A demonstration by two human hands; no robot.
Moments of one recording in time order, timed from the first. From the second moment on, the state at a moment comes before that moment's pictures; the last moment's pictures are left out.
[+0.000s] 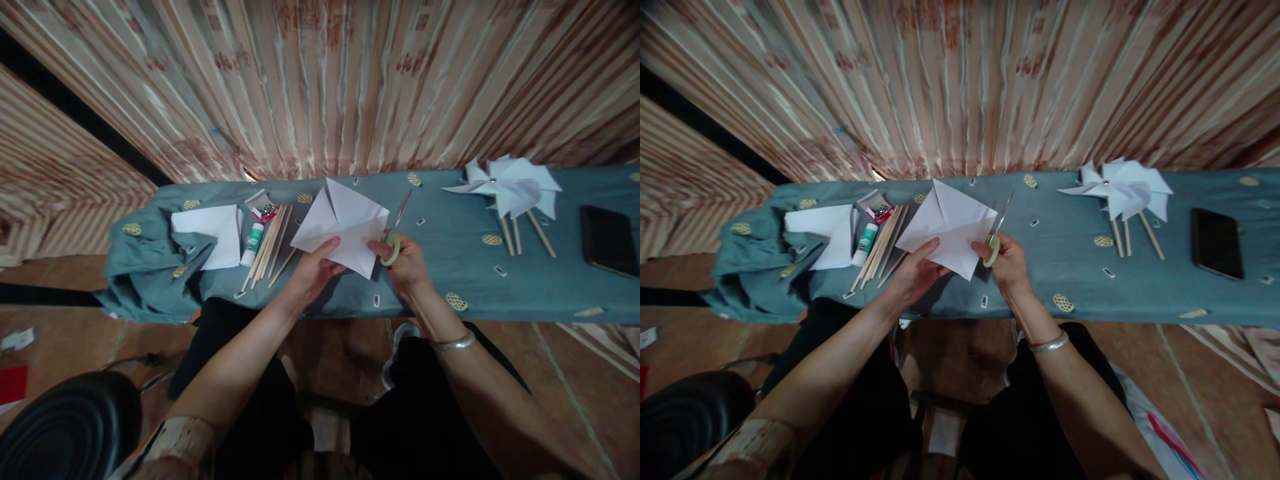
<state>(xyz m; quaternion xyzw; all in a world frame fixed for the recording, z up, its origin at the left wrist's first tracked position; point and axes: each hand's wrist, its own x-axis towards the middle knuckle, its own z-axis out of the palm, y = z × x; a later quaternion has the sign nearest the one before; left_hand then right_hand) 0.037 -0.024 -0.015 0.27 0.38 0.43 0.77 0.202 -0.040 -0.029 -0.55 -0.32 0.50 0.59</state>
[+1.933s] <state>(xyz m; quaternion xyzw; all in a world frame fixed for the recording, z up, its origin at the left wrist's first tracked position) 0.017 -0.002 -0.019 0.39 0.42 0.59 0.58 0.200 -0.083 -0.026 -0.48 -0.51 0.66 0.28</state>
